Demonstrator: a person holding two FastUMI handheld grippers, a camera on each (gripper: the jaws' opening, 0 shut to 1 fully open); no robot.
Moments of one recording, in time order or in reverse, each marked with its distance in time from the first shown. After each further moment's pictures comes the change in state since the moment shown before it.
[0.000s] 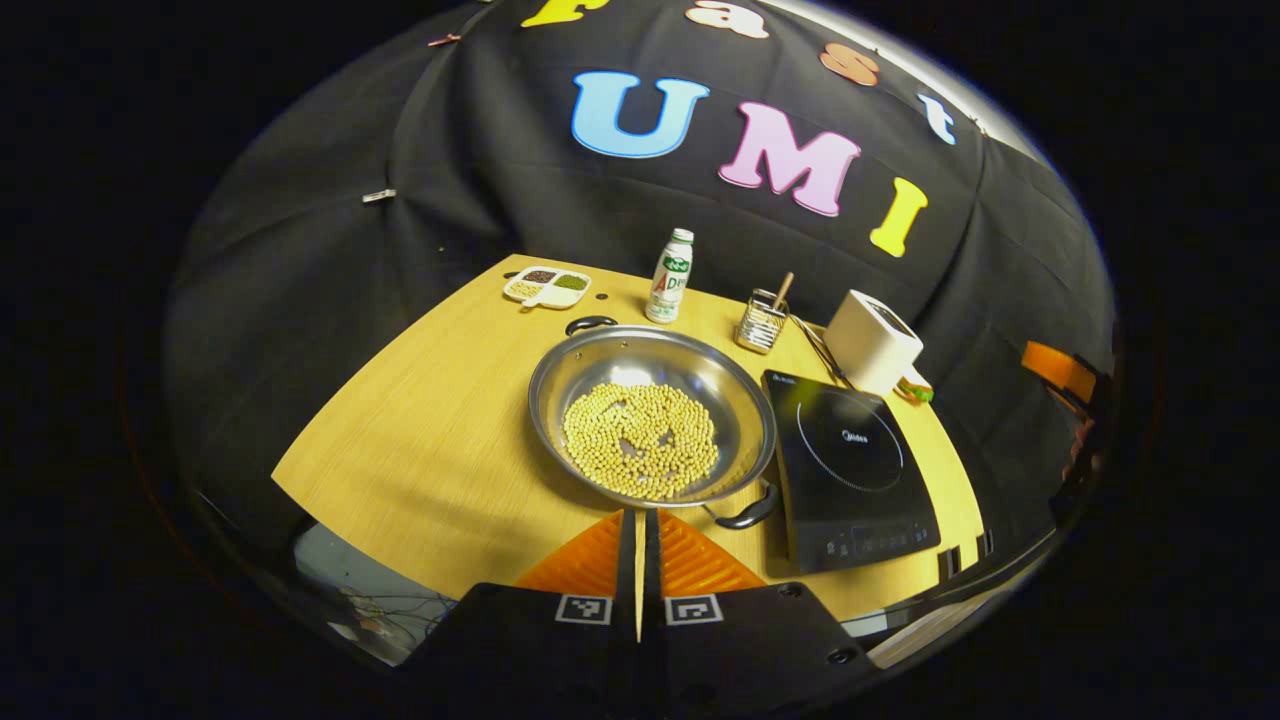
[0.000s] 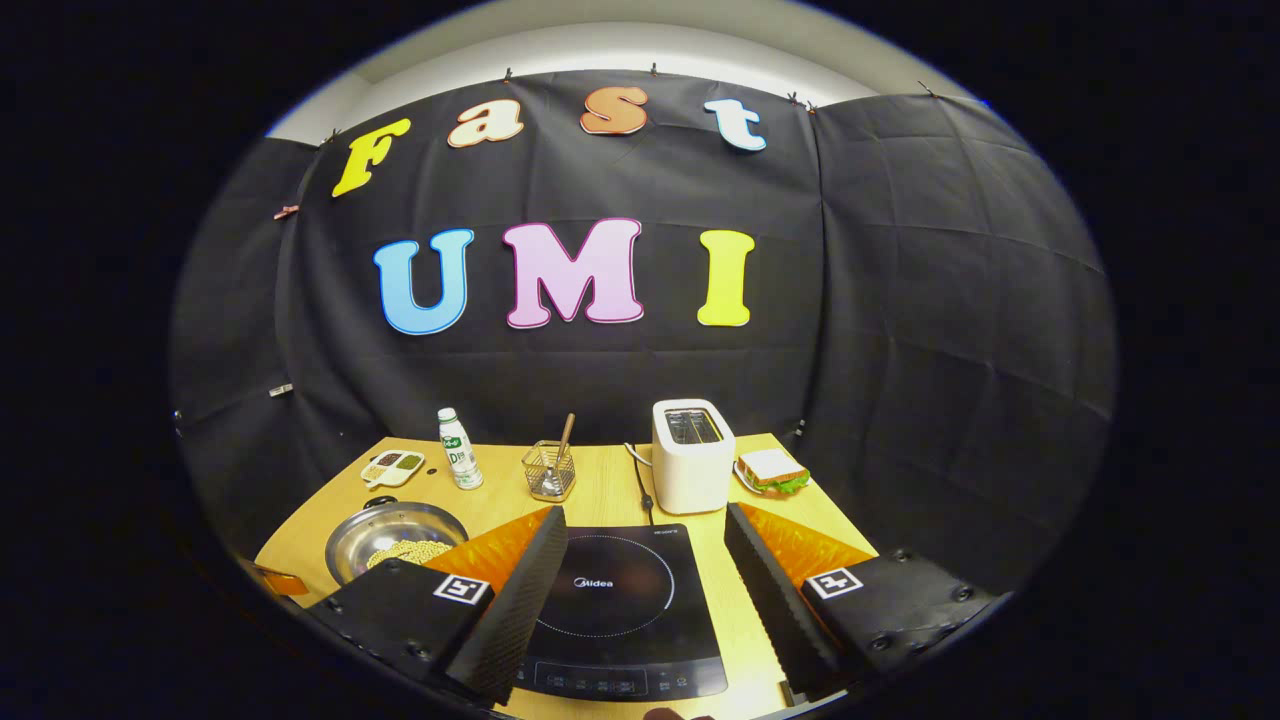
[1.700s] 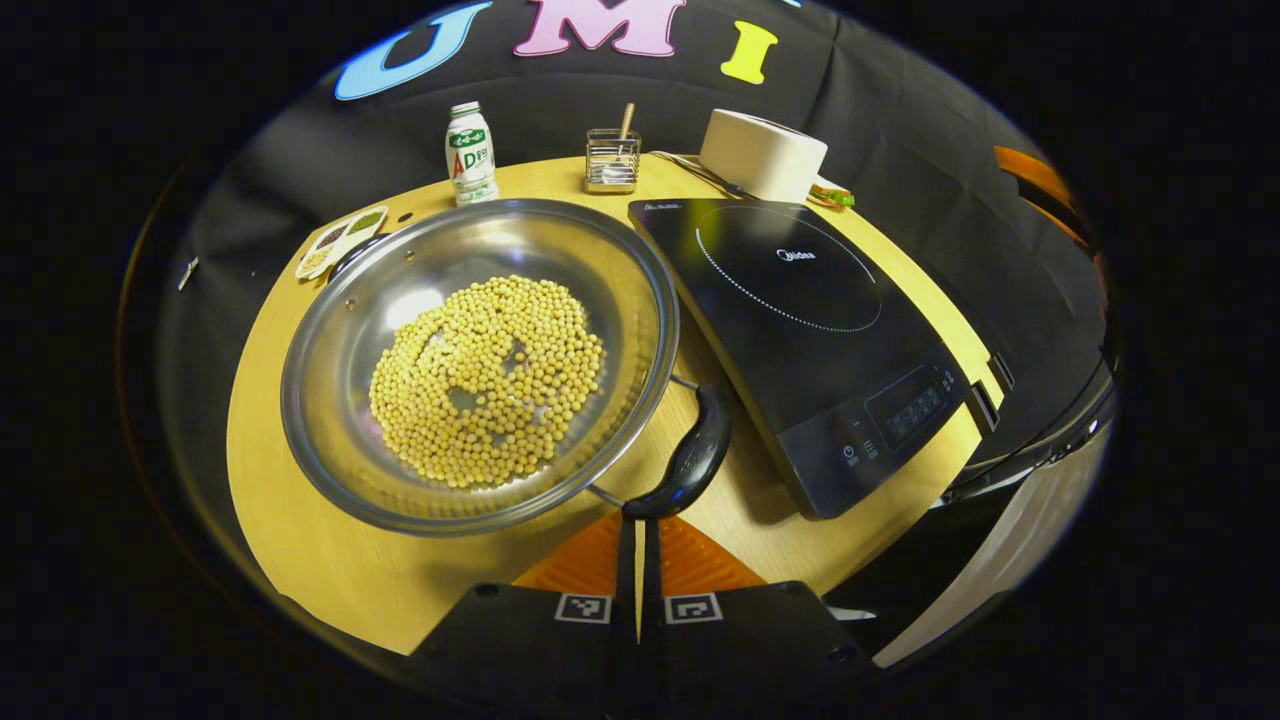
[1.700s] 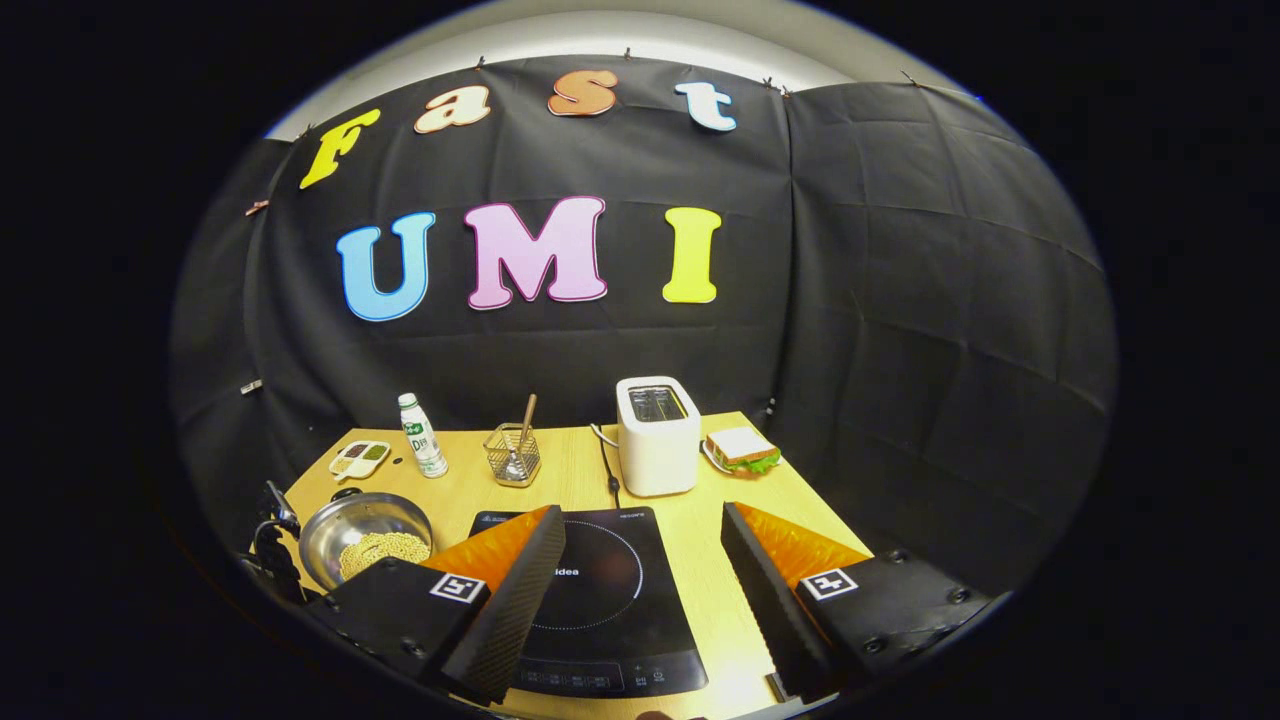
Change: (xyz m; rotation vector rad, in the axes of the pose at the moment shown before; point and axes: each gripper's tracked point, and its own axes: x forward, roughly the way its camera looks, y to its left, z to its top) left arm 0.116 -0.075 -0.067 0.379 0.376 -0.238; right arm 0.016 -0.040 -0.018 0.021 0.049 -0.075
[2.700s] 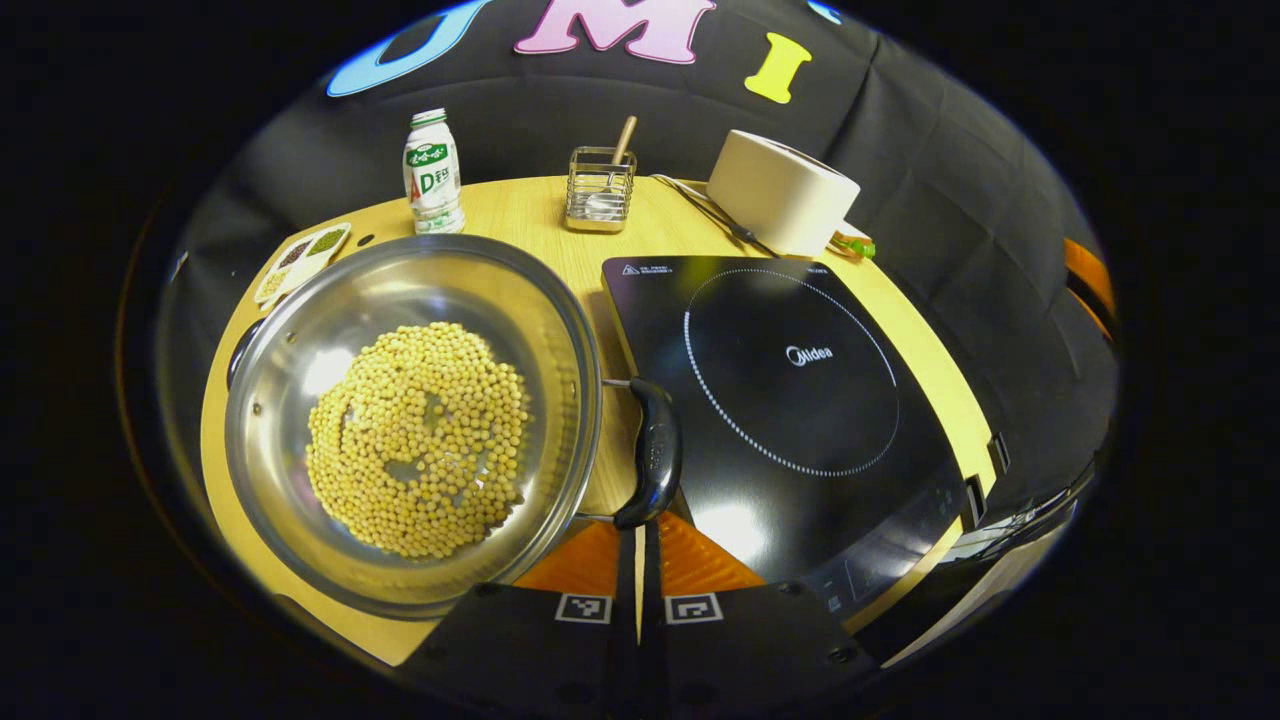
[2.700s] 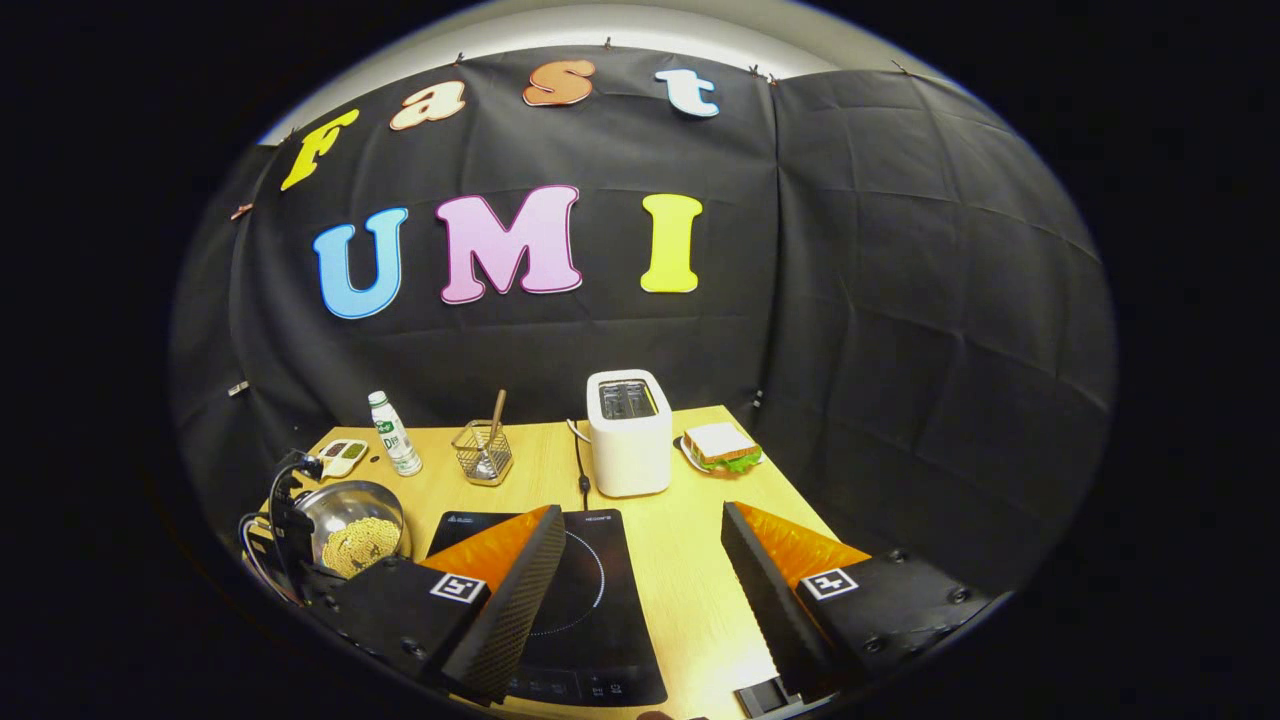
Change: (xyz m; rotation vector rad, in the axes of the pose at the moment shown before) left arm 0.063 -0.023 0.101 -0.104 -0.051 -0.045; right arm 0.031 -0.045 -0.004 0.010 0.034 -0.028
